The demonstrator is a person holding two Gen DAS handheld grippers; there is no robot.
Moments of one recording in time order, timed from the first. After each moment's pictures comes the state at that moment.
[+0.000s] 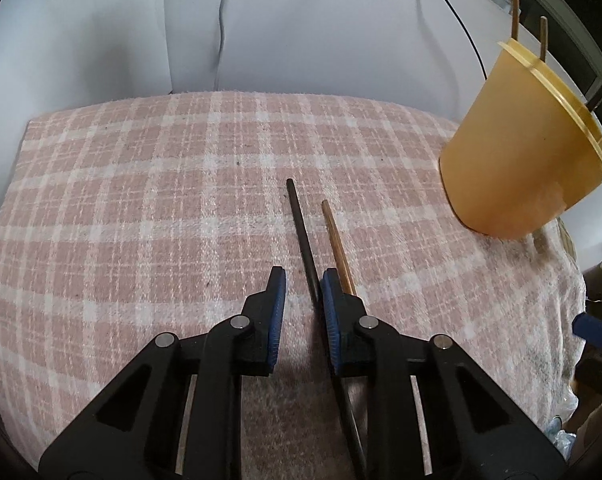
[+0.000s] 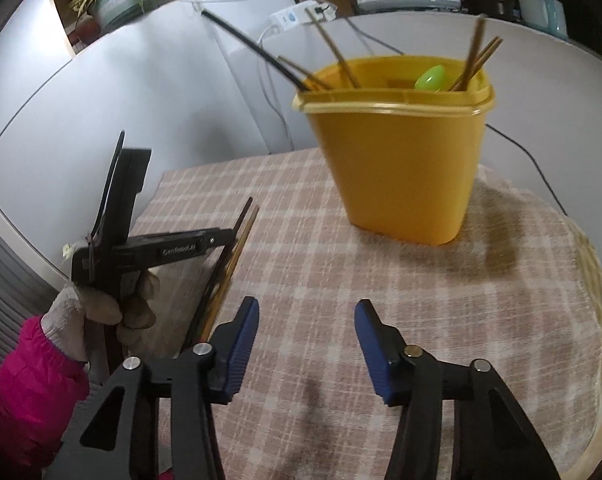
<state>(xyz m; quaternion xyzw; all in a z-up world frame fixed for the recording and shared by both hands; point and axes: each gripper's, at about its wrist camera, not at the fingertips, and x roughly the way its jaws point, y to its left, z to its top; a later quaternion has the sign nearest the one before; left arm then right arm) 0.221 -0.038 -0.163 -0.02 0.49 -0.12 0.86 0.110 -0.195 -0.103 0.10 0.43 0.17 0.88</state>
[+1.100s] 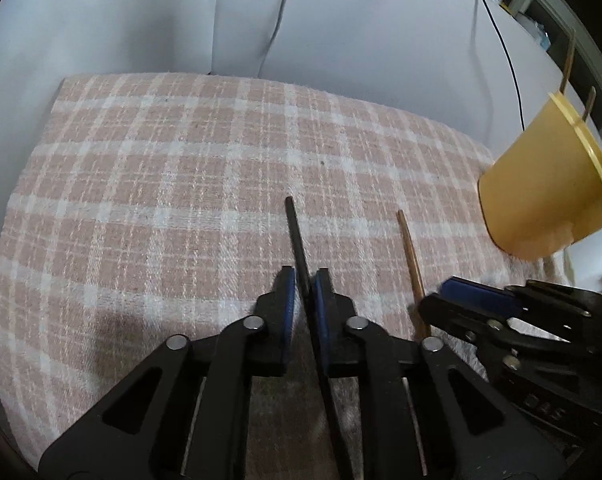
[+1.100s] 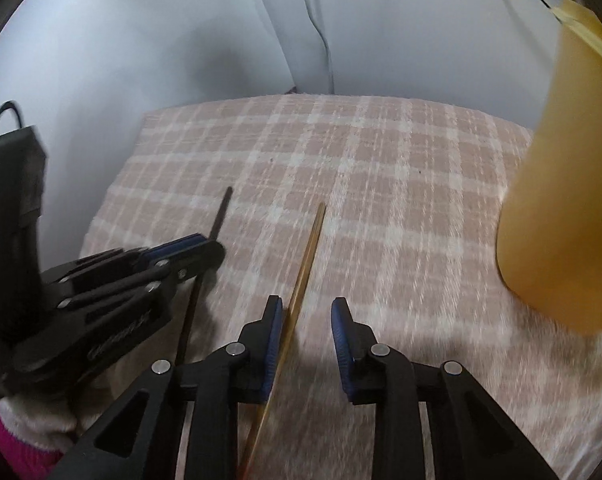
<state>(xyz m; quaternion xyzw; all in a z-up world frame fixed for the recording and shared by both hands) 0.286 0.025 -0.171 -0.09 0.50 -0.09 0.86 0.241 -0.065 -0.150 0.04 0.54 0.18 0.82</state>
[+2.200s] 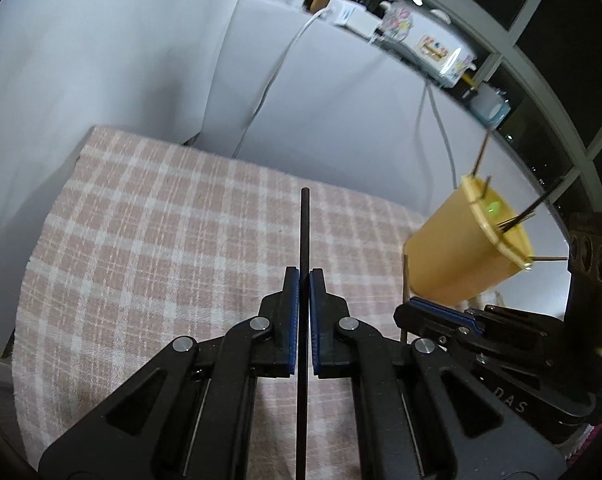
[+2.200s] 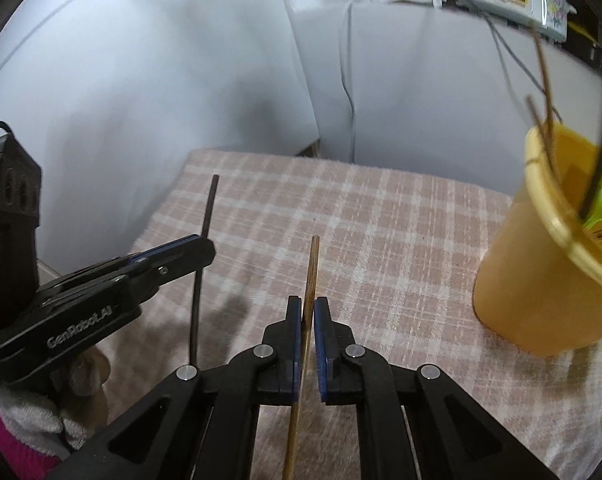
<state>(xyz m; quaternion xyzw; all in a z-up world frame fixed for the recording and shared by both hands) 0.173 0.096 -0.071 -0.15 0.39 -0.13 0.90 0.192 -0.072 -0.068 0.02 0.46 0.21 0.87</state>
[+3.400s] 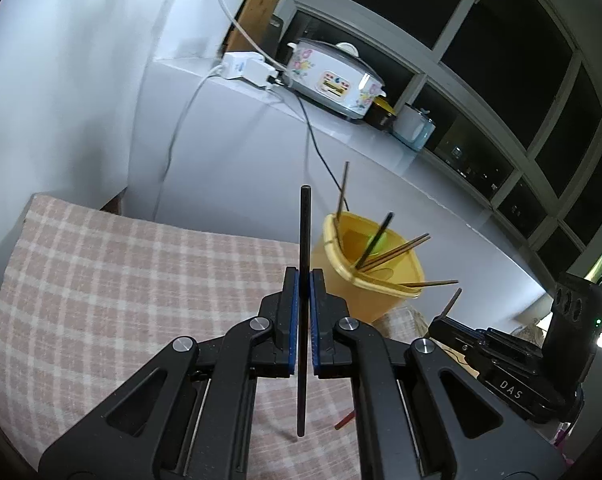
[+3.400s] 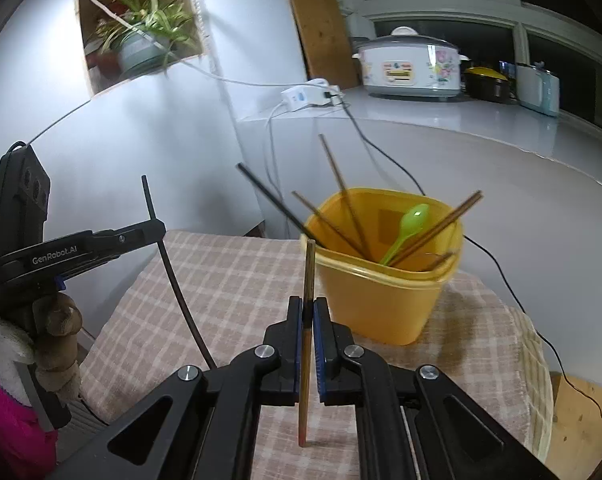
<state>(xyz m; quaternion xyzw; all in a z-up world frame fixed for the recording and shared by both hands) 0.144 0.005 0.005 -0.15 0.32 -0.21 0.91 0.110 -0.213 -0.013 0.07 0.33 0.14 0.93</state>
